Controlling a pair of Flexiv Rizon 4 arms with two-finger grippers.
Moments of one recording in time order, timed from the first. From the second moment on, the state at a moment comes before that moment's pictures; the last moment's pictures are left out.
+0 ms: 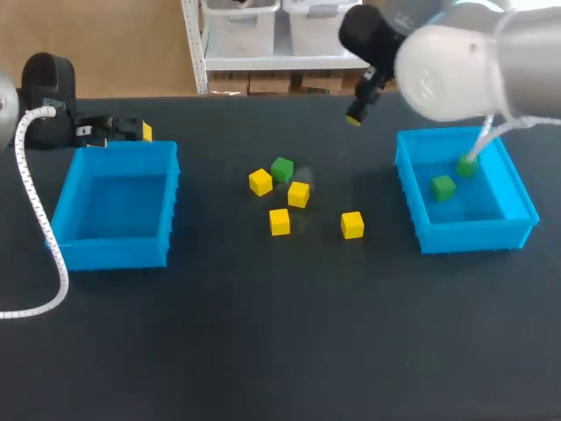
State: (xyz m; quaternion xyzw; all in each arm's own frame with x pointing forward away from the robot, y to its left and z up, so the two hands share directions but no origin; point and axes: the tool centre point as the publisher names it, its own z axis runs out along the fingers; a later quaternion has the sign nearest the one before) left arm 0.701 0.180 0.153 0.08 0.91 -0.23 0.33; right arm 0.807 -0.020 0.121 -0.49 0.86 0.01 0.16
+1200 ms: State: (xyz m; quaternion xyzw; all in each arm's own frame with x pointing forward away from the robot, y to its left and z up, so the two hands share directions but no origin) left arm 0.701 0.180 0.153 0.08 0.91 -0.23 0.33; right arm 0.803 0.079 0.031 -0.50 0.87 0.04 0.04
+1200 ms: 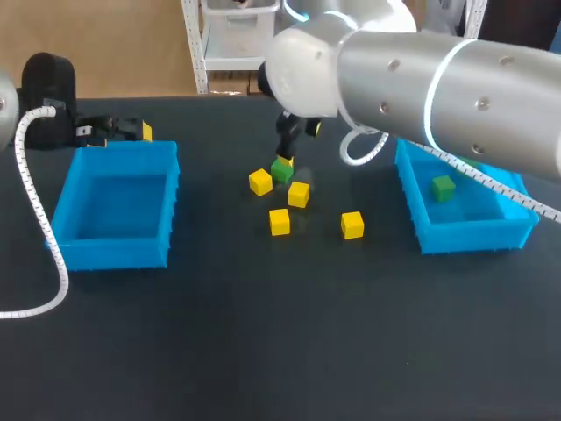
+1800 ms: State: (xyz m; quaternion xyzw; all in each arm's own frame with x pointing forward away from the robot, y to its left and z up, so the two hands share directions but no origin) left arm 0.701 0.180 0.153 0.08 0.91 -0.23 0.33; right arm 0.793 0.093 0.007 -0.50 0.87 0.04 0.03
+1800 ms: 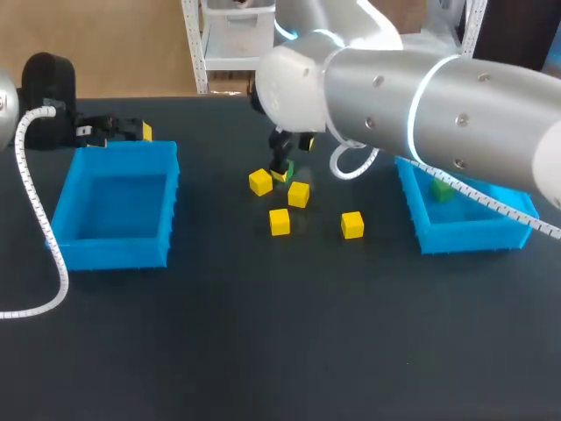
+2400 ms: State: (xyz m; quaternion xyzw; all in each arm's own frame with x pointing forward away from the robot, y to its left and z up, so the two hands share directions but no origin) left arm 0.701 0.180 0.153 0.08 0.91 -0.23 0.33; right arm 0.811 0.098 -0.013 -0.49 0.87 0.02 0.04
